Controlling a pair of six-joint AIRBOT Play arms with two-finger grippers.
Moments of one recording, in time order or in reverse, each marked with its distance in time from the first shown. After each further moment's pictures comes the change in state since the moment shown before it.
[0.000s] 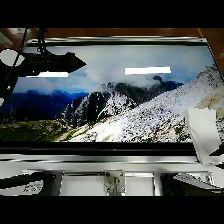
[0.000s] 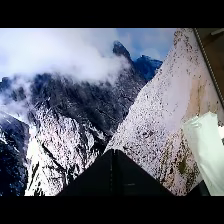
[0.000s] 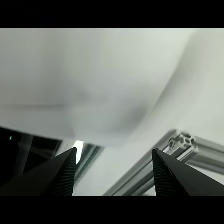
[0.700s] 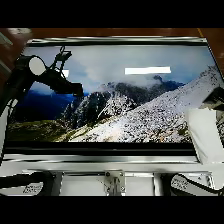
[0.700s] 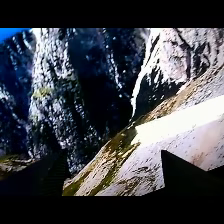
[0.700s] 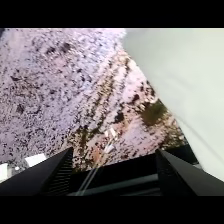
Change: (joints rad) left arm -0.134 -0.039 0.010 0.686 -0.378 -0.256; right arm 0.650 0.013 0.537 0.172 0.114 -0.037
